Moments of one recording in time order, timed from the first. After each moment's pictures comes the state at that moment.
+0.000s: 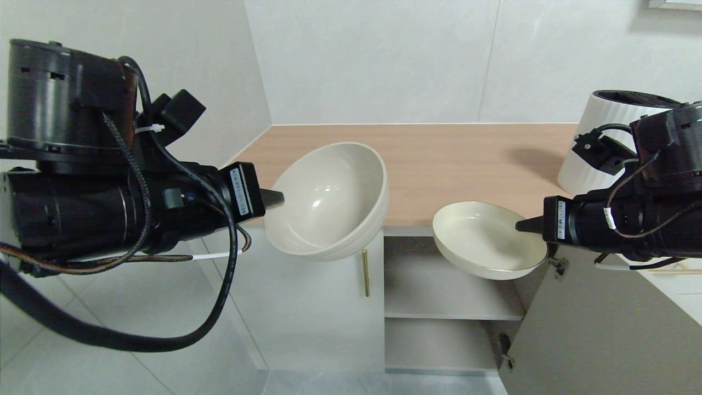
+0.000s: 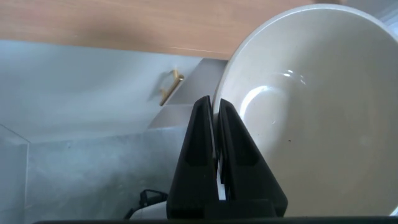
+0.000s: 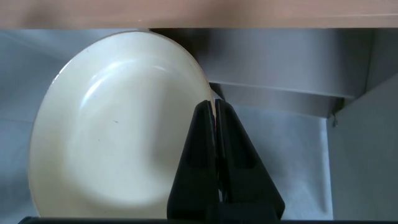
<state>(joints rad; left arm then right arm) -0.54 1.46 -1.13 0.07 0.06 -0.53 0.43 1.51 -1.05 0.07 0.00 0.40</state>
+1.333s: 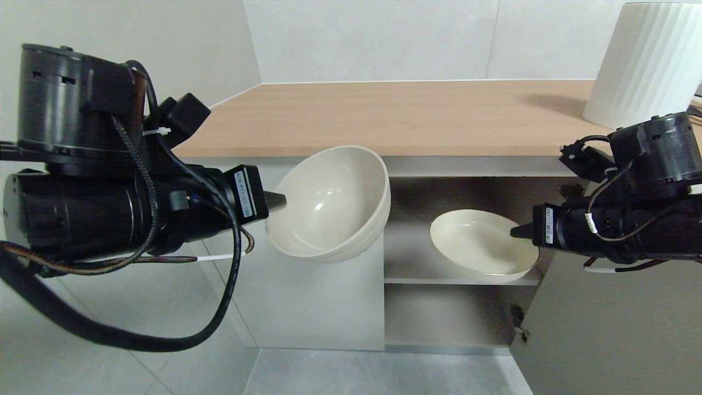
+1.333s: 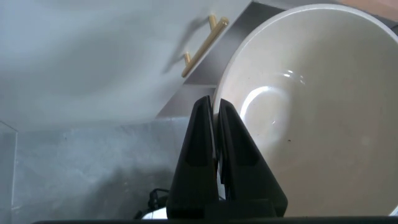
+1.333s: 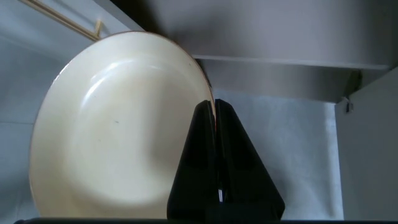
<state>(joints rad) -0.54 1.47 -1.13 0.07 0.06 -0.52 0.42 1.56 -1.05 0.06 0.00 0.40</state>
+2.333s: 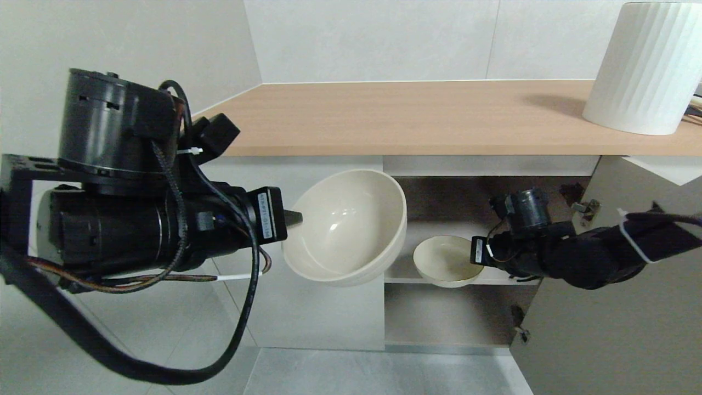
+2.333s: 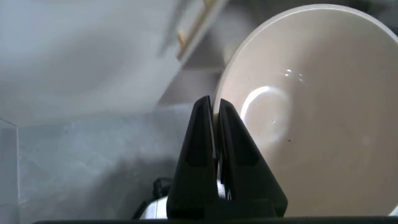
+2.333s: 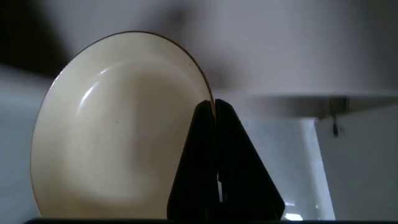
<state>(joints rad) -0.59 1.51 -1.10 0.08 0.06 -0.50 0.37 2.08 -1.09 -0.37 -0.16 0.39</state>
